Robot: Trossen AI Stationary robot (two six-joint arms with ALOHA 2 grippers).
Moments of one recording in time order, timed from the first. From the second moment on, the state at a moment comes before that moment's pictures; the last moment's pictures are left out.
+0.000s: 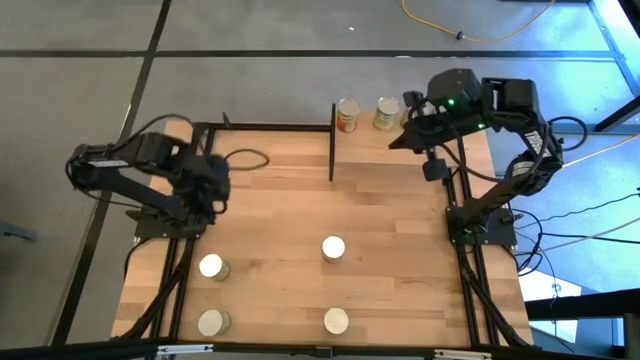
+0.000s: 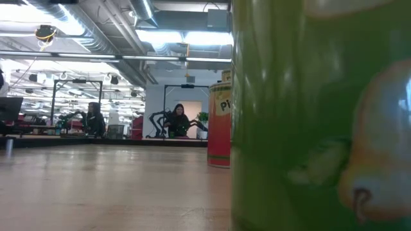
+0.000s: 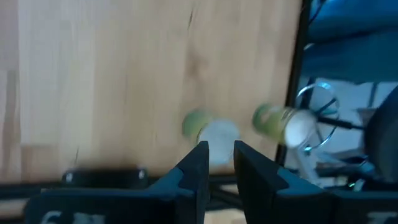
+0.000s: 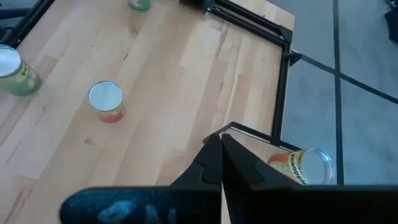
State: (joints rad) left arm -0.08 1.09 1.42 -1.57 0.31 -0.31; right arm -0.20 1.57 2.35 -1.57 -0.10 -0.55
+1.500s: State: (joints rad) left arm -0.52 0.95 0.73 -1.07 0.22 -0.63; right arm -0.20 1.57 2.35 -1.56 -0.10 -0.51
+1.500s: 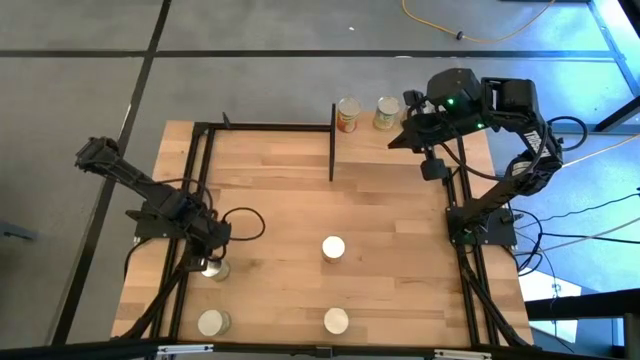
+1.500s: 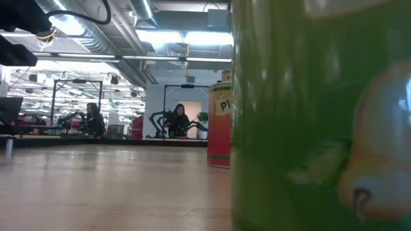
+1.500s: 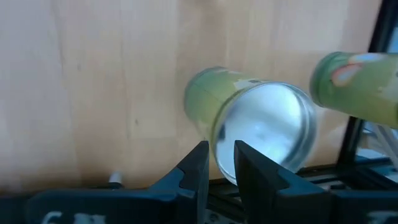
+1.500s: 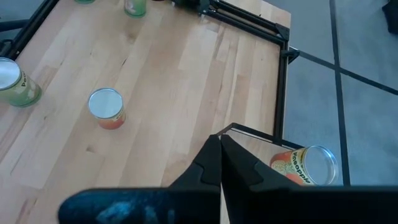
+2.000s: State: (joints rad) left arm -0.52 0.95 0.69 -1.04 0.20 -0.63; right arm -0.20 1.57 2.35 -1.56 -0.10 -0.51
